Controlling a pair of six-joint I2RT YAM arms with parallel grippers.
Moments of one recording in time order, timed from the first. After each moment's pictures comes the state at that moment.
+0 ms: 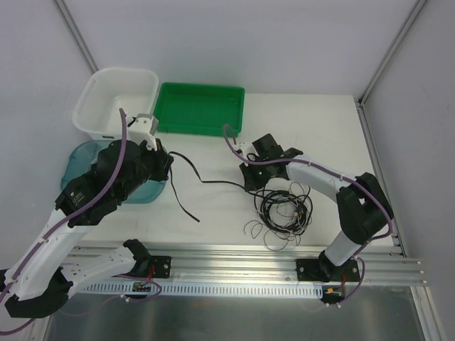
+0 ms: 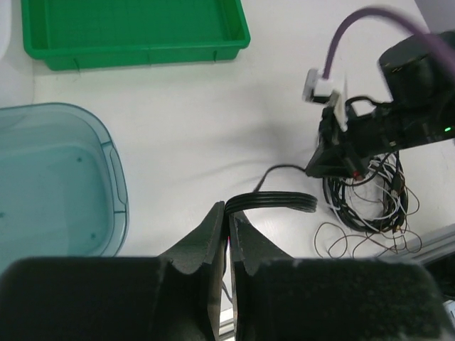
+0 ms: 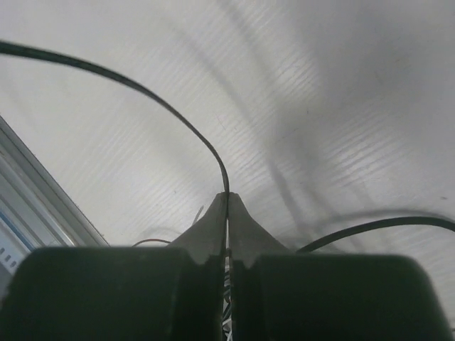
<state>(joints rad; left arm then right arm) -0.76 0.86 1.34 -0.90 -0.34 -0.36 0.65 1.67 1.10 -0.48 -0.38 -0.06</state>
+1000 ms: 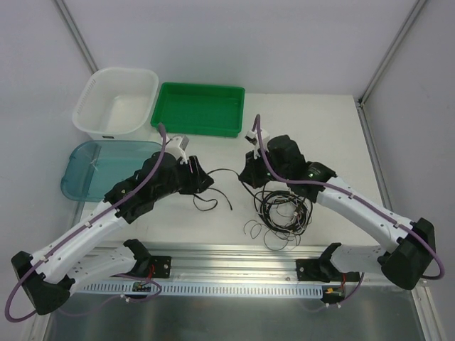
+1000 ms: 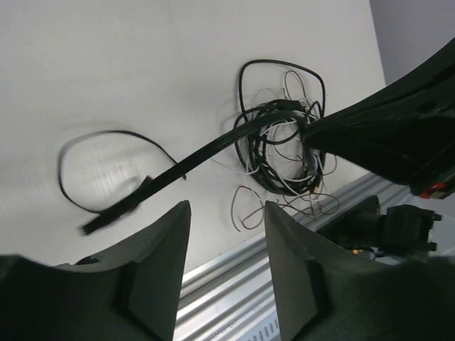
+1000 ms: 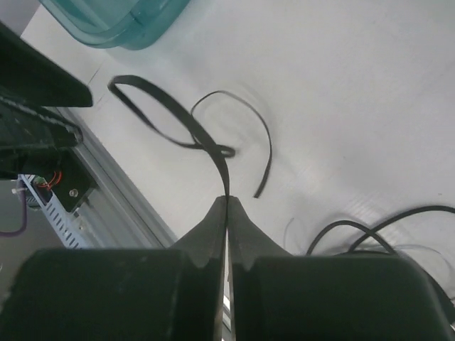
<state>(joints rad) -0.76 0.88 0.91 -0.53 -0.05 -0.68 0.78 1.22 1.07 -0.42 -0.20 0.27</state>
